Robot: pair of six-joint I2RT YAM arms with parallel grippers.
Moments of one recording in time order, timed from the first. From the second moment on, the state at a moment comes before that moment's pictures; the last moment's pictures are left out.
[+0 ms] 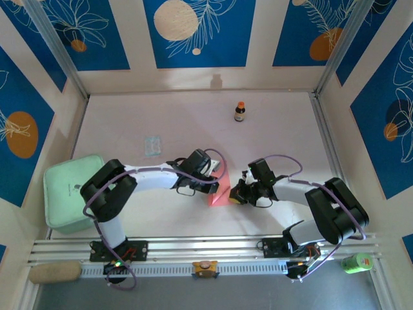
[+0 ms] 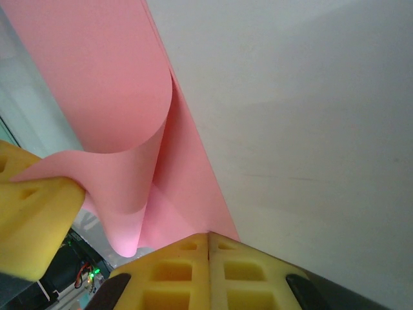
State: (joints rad) left arm -0.85 1.77 0.96 -0.17 0.36 -0.46; right arm 0.46 1.41 0.43 -0.12 -0.60 0.93
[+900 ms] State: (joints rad) left arm -0.85 1.82 0.97 -0.18 0.33 -0.44; right arm 0.50 1.43 0.49 -0.14 -0.60 0.93
